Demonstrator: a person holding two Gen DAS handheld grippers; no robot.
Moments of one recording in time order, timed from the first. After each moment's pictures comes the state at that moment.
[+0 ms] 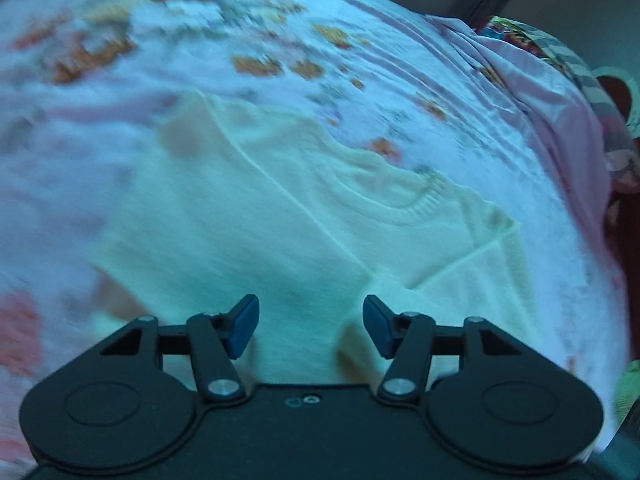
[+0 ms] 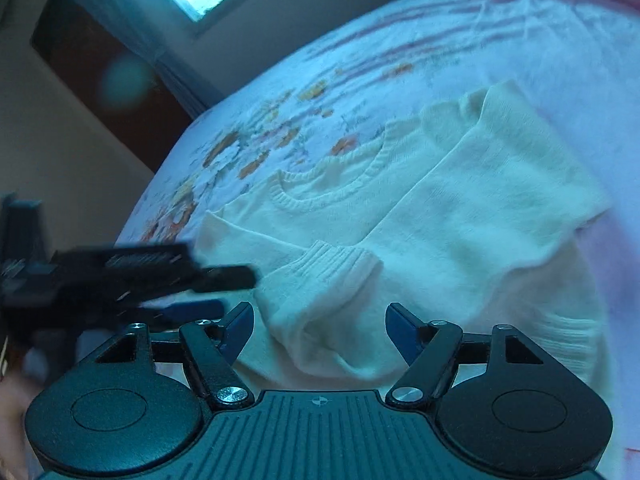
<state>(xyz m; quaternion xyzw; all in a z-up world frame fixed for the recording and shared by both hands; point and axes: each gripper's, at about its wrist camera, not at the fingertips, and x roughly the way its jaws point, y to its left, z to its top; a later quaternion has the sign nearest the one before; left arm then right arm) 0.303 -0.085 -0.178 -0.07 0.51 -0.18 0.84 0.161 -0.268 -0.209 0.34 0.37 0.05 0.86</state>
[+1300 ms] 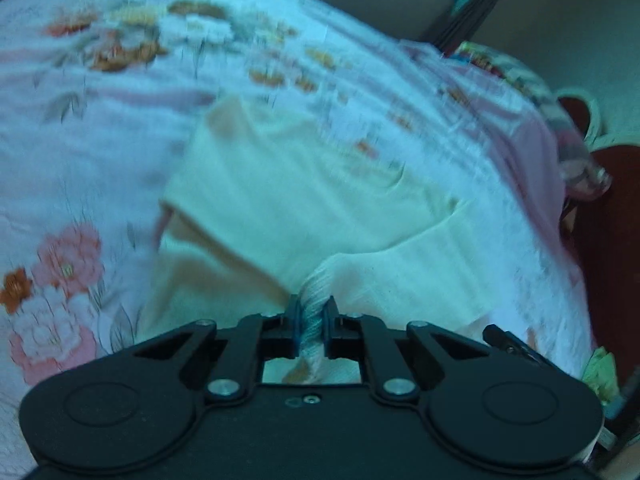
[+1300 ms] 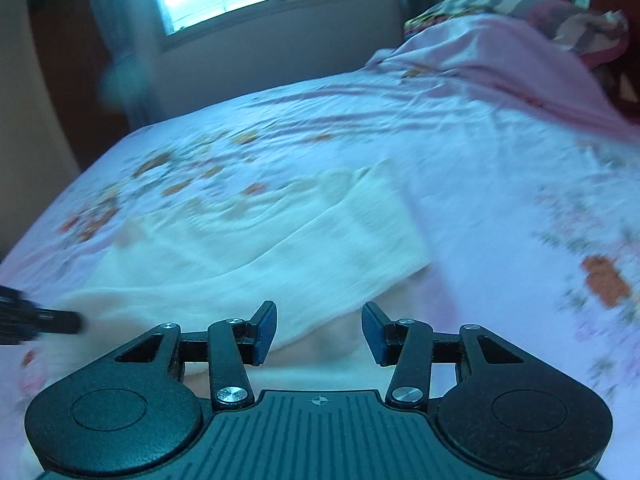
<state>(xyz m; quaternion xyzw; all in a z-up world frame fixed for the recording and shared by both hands) 0.238 -0.020 -0.151 -0.14 0.47 -0.23 0.84 0.092 -0.281 -0.183 0.17 0.32 -0.09 0.93</state>
